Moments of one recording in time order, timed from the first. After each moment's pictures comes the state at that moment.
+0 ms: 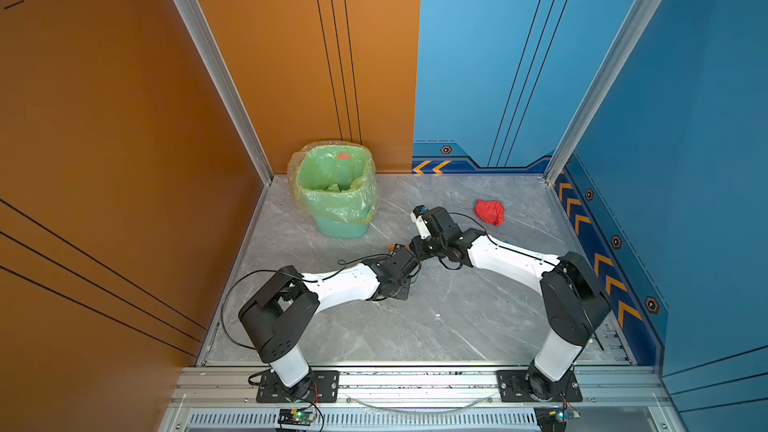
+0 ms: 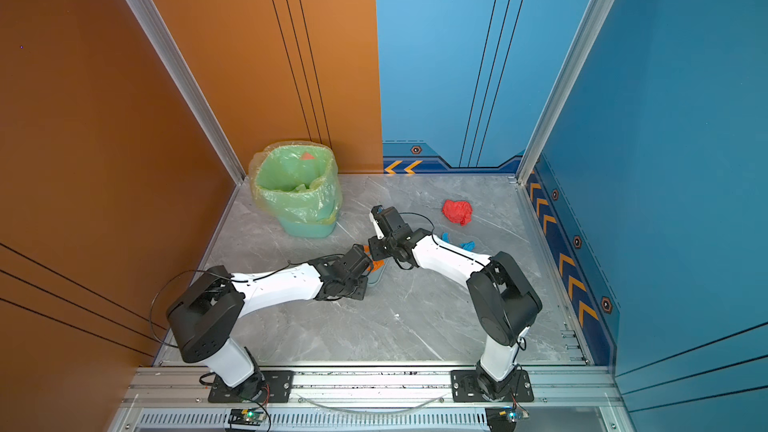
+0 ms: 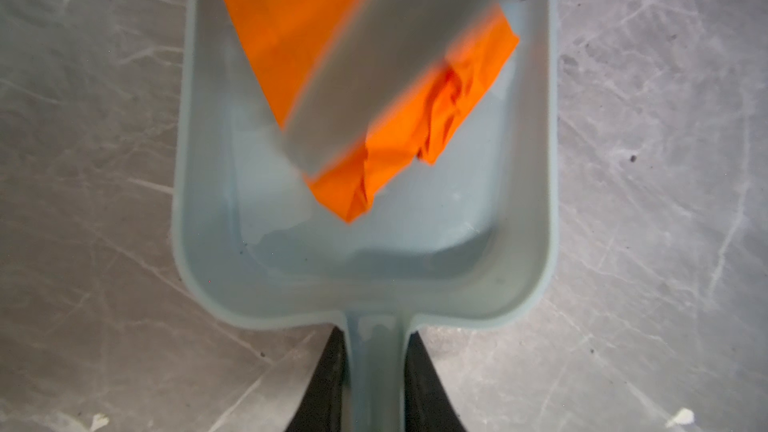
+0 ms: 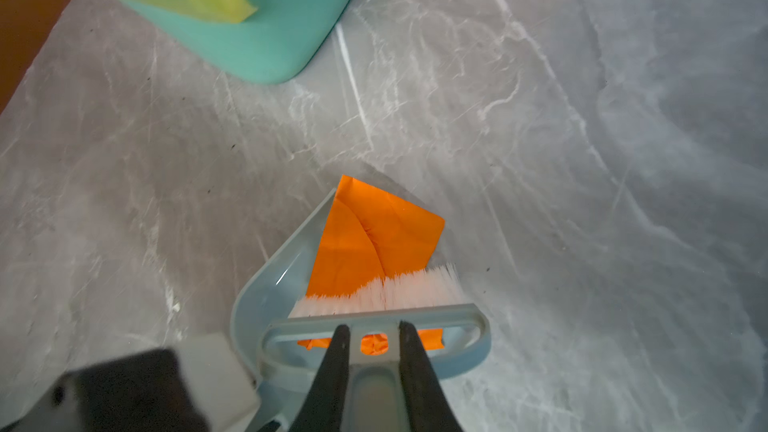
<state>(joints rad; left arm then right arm) -0.84 1.67 0.94 -0.44 -0.18 -0.58 0.69 1.73 1.19 -0.31 -0.10 0.31</state>
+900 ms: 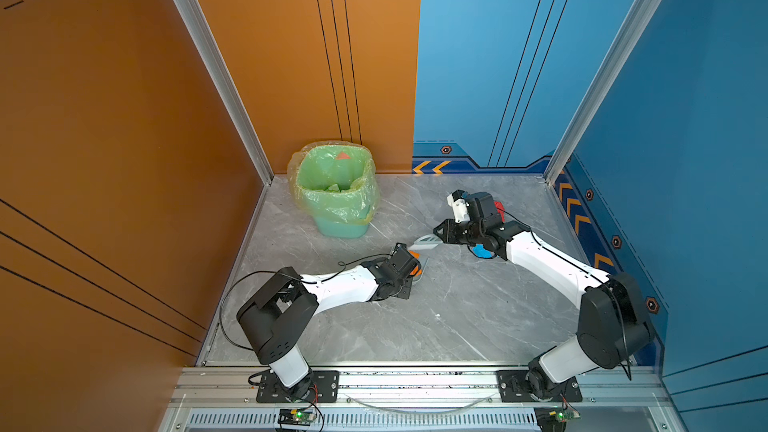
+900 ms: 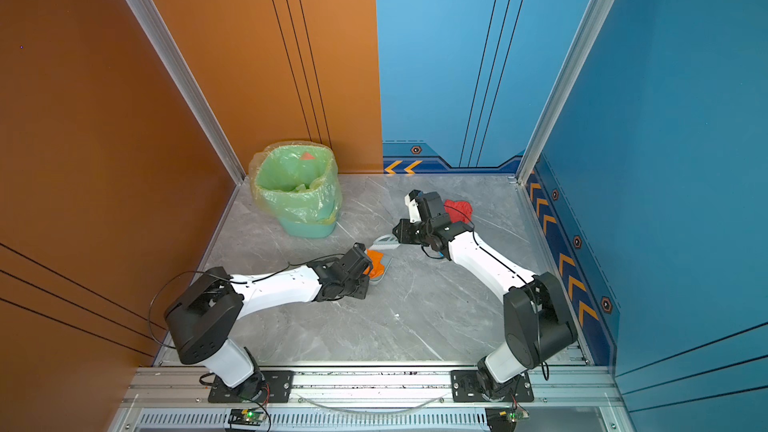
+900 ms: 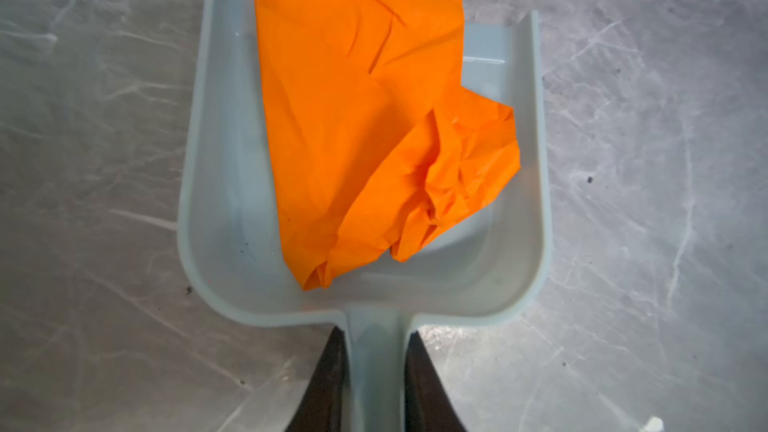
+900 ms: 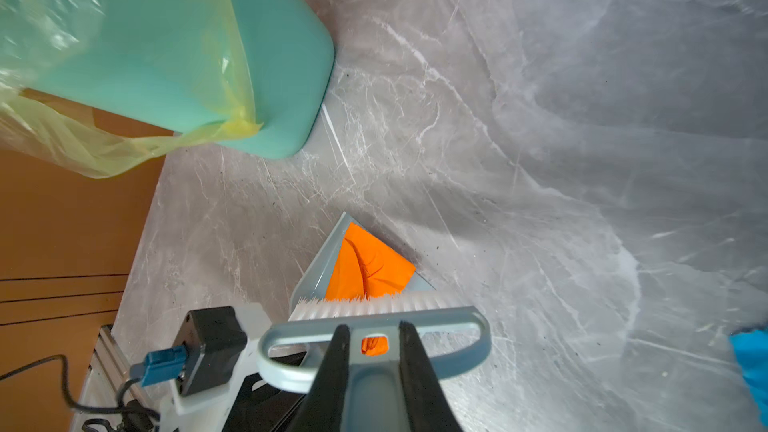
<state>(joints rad) -0.85 1.65 0.91 -0.34 -0.18 -0.57 0.43 1.52 1.12 -0.32 -0.30 0.47</state>
